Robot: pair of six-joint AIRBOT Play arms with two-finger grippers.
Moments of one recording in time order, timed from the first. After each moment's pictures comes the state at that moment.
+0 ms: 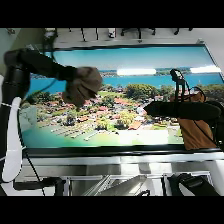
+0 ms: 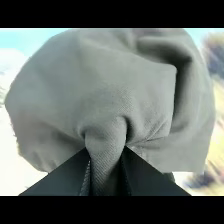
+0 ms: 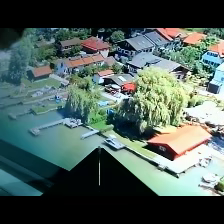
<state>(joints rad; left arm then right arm) -0.25 -1.51 1.76 -1.80 1.25 1.61 0.22 -0.90 0.95 2.12 -1.00 -1.62</state>
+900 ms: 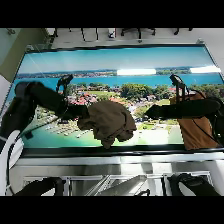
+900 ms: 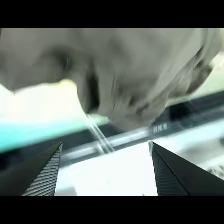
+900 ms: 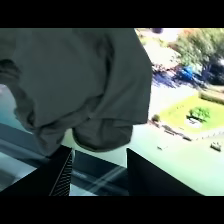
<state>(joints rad) -0.32 -1.15 1.18 -1.91 1.41 1.40 0.12 -0.98 0.95 2.12 -1.17 -1.62</state>
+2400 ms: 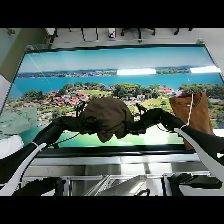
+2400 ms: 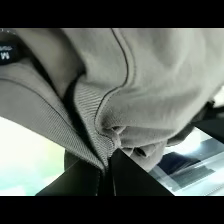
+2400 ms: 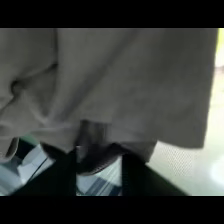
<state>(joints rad) -0.44 -1.27 0.76 -2.24 0.76 1.50 0.36 -1.49 0.84 2.34 -0.89 -1.62</state>
